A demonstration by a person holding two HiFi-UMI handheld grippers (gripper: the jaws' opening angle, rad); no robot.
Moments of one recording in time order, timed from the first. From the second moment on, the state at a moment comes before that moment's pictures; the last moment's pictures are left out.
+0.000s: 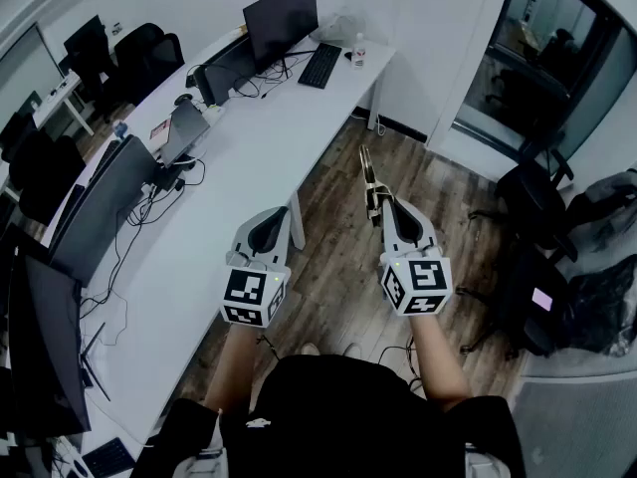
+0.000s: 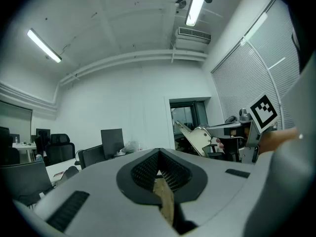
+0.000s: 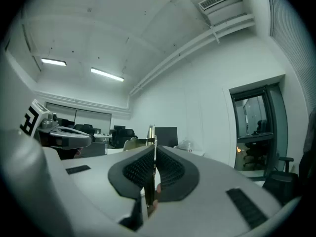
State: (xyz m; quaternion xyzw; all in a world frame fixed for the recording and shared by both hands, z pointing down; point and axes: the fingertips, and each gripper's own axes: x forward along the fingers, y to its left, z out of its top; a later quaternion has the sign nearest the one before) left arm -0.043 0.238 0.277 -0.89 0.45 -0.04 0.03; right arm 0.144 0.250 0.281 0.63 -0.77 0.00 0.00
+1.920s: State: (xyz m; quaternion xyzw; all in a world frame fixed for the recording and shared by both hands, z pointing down) left arm 0.028 0.145 0.304 -0.88 0.48 -0.06 0.02; right arm 0.196 0.145 0.304 0.58 -0.81 0.00 0.01
